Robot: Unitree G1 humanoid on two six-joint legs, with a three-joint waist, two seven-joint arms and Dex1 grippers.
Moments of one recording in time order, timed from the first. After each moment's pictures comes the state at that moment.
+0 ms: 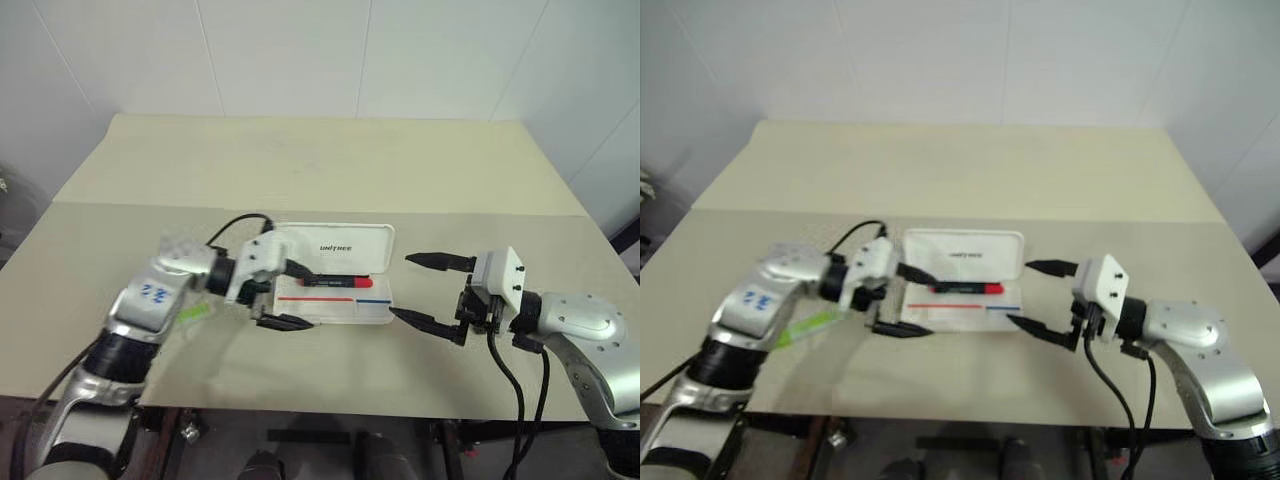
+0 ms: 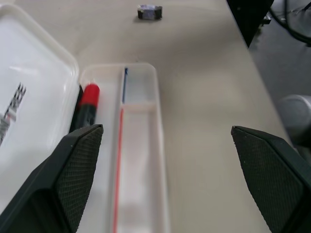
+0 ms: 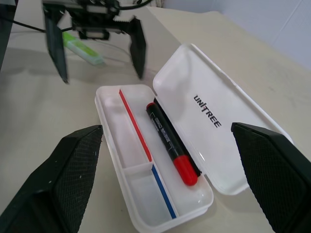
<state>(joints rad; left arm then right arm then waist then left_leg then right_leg) -0.62 0.70 -0.12 -0.10 -0.28 0.45 -1.31 -0.23 -0.74 -0.09 -0.38 0.49 0.26 0.97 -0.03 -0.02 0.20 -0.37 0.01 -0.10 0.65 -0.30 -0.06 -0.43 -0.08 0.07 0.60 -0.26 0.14</state>
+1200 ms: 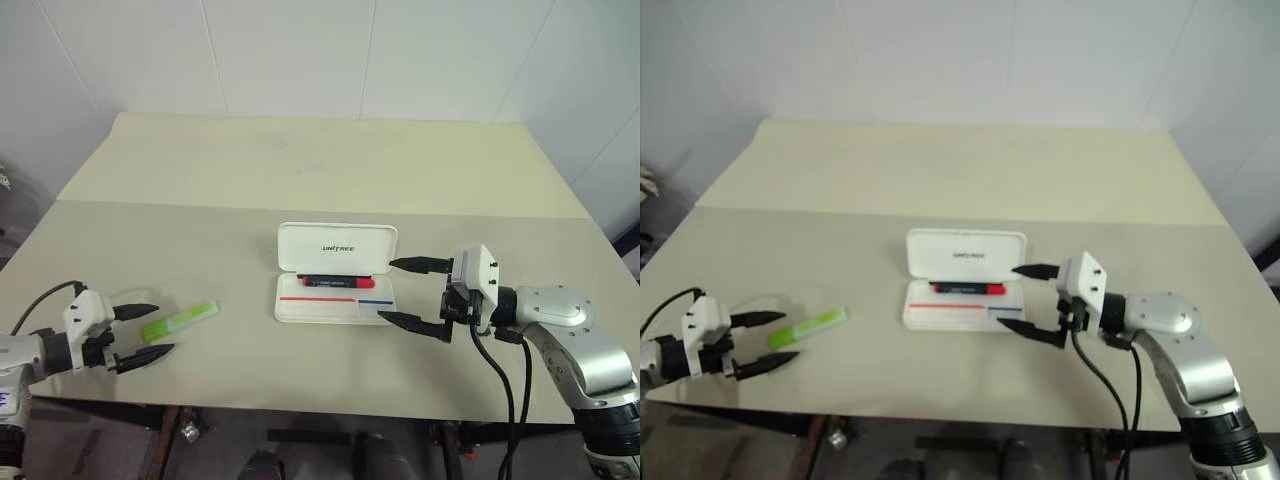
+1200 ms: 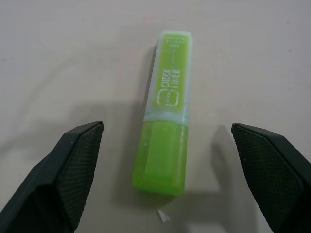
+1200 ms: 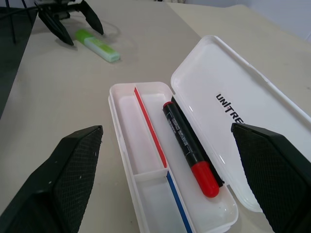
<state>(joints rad) -0.18 0.86 0.31 0.53 -0.31 -0.15 -1.26 -0.30 -0.72 -0.02 -0.28 0.46 0.26 1.04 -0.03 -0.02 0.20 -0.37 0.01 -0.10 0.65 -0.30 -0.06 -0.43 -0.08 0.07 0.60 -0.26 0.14</state>
